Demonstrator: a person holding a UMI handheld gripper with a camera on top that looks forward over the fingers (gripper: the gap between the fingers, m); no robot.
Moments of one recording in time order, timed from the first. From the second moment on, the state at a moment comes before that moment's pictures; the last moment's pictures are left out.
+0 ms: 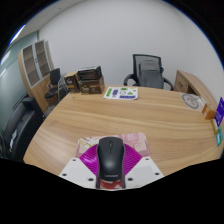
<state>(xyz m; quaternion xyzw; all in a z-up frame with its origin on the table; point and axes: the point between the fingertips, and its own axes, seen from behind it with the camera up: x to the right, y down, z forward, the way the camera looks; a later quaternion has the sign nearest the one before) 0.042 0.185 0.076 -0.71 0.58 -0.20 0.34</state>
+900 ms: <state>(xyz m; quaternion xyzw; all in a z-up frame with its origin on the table) -0.104 0.126 0.152 -0.70 0.60 -0.23 0.29</state>
